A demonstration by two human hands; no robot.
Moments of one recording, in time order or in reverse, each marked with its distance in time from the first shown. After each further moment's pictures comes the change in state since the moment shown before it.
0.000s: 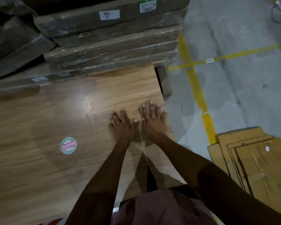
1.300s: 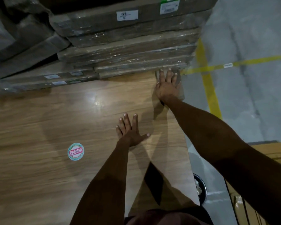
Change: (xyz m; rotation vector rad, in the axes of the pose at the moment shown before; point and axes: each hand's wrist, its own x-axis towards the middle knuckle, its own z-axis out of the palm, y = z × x) left_hand 0.042 -0.010 -0.024 0.049 -0.456 0.013; right_hand 0.197 -0.006 -0.080 0.017 -0.011 0.105
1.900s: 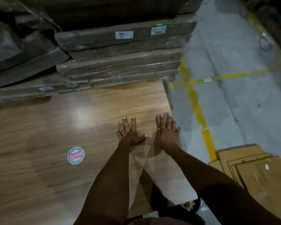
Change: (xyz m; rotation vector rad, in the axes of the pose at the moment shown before) left_hand -0.010 -0.005 0.002 -0.044 0.068 0.097; right_hand -0.196 0.036 0.070 -0.059 0.022 0.067
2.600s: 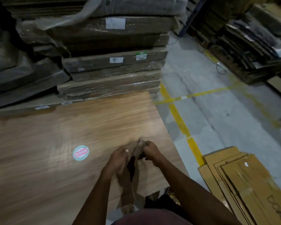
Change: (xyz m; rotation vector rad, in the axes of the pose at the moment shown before) left_hand -0.134 -0.095 0.044 -0.544 0.103 0.227; right_hand -0.170 -0.079 -0.029 0.923 -0.257 0.242
